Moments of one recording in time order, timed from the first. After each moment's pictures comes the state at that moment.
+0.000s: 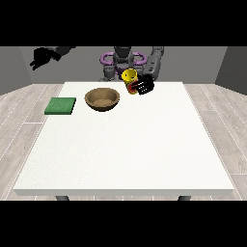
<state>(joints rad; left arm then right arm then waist) -0.75 0.08 -0.01 -0.65 -0.18 0.45 -0.59 -0.51 -0.41 -0.31 -1.17 -0.20 0.08 -0.12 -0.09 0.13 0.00</state>
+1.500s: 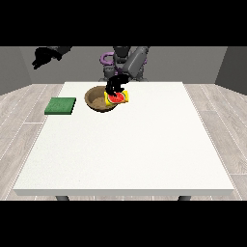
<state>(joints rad) -1.10 0.03 -0.67 -0.20 -1.22 0.78 0.30 -0.65 -0.35 -0.23 -1.01 -0.14 0.09 -0.17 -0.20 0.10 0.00</state>
